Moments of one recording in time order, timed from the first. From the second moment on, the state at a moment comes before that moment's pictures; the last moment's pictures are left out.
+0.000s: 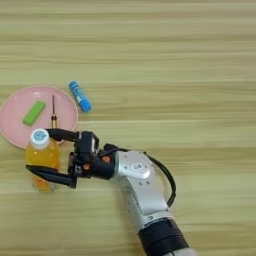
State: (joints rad) arm -0.11 -0.23 0.25 0.17 0.41 -0.32 1.26
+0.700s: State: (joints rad) arm -0.11 -0.22 0.25 0.20 0.39 -0.33 1.27
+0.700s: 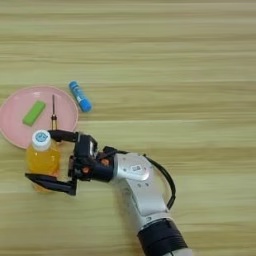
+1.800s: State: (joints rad) arm -0.11 -0.22 0.20 0.08 0.51 -0.24 1.28
